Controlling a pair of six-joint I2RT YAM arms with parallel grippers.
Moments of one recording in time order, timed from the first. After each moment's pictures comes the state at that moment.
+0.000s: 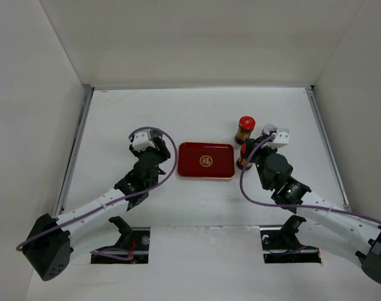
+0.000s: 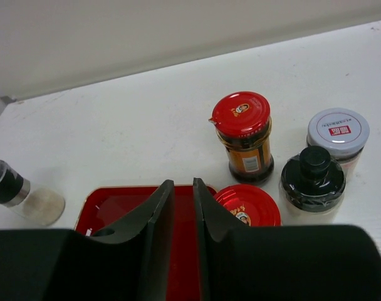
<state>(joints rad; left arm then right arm) -0.77 0.99 0.47 0.32 -0.79 -0.48 0.77 0.85 0.51 0.30 0.68 0.33</state>
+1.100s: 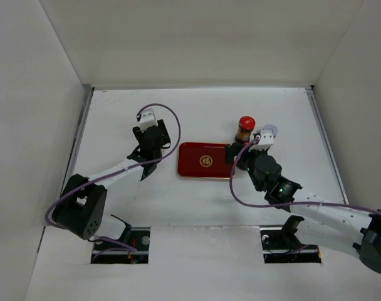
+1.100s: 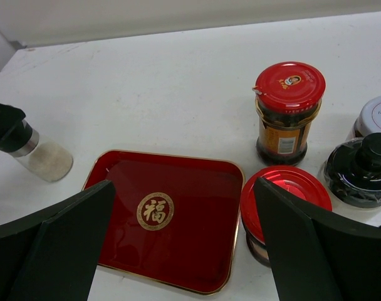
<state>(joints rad) -0.50 1.40 0.69 0.32 -0.62 -0.42 0.84 0.96 0.51 0.33 0.62 0.30</state>
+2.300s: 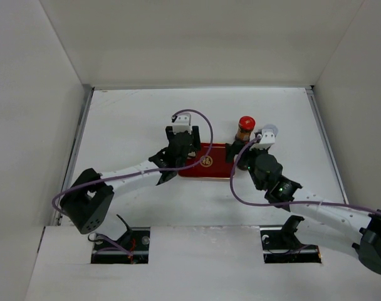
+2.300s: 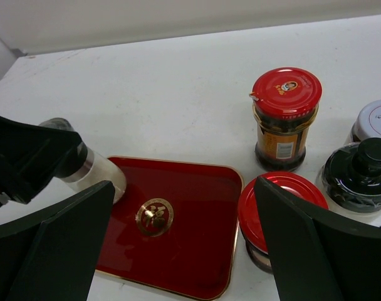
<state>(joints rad) -0.81 1.45 0.81 0.32 -0.61 -0.39 0.82 0.96 0.51 0.35 0.61 0.30</state>
